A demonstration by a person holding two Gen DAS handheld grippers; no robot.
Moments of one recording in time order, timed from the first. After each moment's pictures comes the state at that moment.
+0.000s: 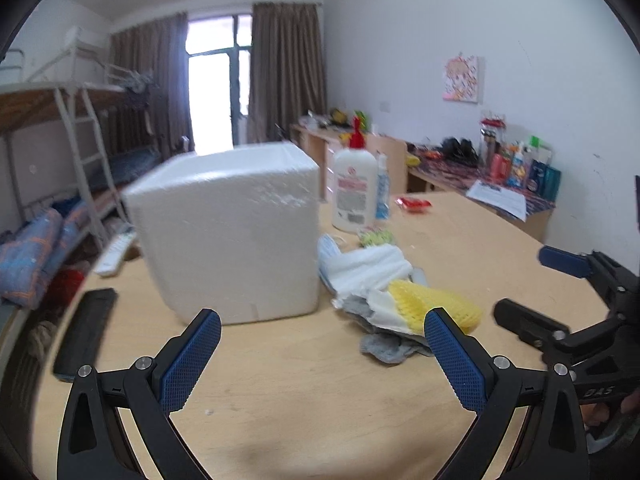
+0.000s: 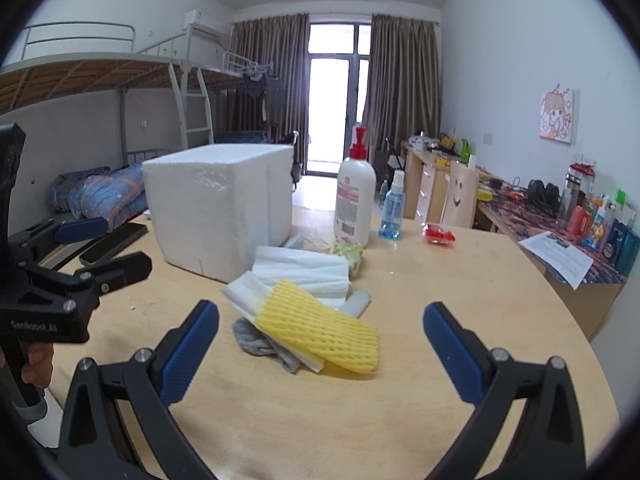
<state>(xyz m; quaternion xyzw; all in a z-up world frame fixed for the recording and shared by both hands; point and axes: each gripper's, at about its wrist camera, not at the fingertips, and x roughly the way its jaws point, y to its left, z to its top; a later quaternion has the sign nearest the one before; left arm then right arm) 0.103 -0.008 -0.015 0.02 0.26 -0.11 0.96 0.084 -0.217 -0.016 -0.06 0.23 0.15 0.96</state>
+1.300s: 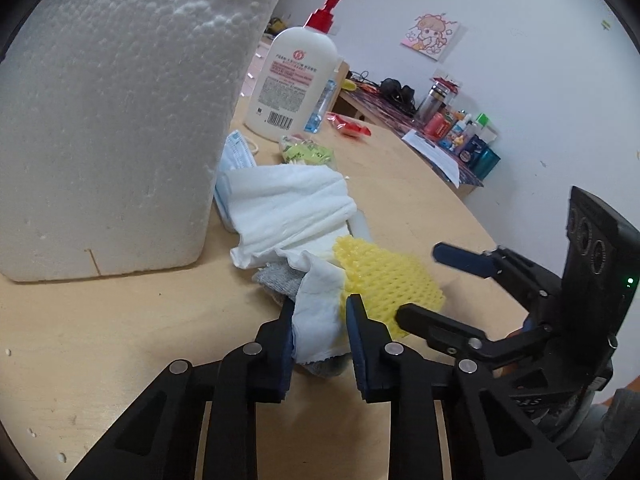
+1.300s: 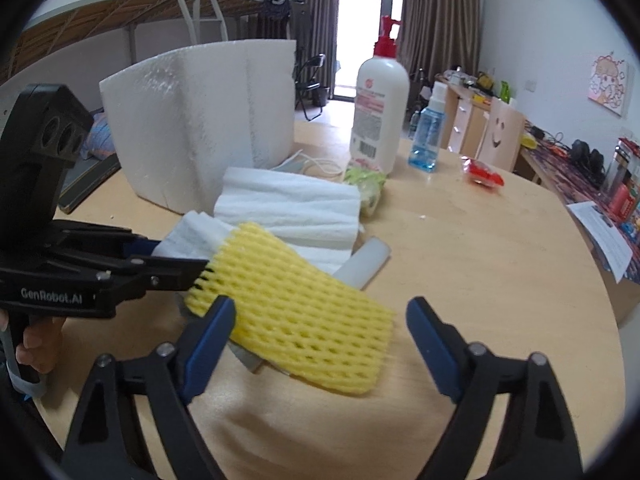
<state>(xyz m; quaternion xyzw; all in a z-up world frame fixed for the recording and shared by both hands) 0.189 -0.017 -0.074 -0.11 0.41 -0.28 0.86 0.161 -0.213 -0.056 -0.09 0.36 0.21 0.90</state>
